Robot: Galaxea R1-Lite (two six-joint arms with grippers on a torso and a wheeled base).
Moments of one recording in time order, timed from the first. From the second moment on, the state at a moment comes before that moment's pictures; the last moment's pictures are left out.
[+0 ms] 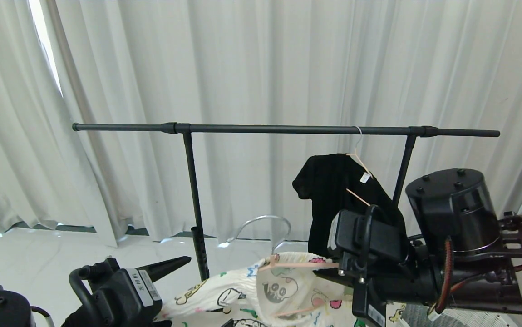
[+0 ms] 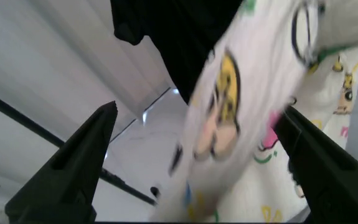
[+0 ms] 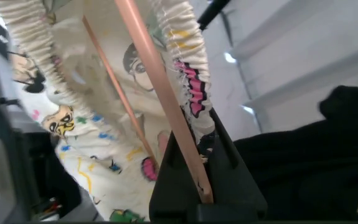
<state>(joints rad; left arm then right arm) -0.83 1.28 -0.15 -0.81 0.10 0.30 0.93 1.57 -0.83 -0.19 0.14 -0.41</state>
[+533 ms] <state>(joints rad) -0.70 1.24 -0.13 -0.81 0.09 0.21 0.73 1.41 -0.72 -0.20 0.14 -0.48</state>
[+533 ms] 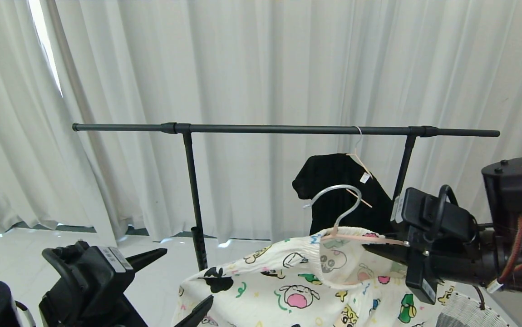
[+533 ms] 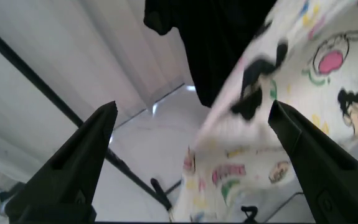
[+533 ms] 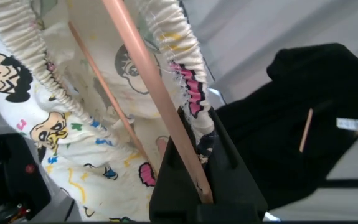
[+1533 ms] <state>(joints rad) -0.55 1.41 -0.04 -0.81 -0.11 0.19 0.75 1.25 -0.69 -0.13 0.15 -0.48</state>
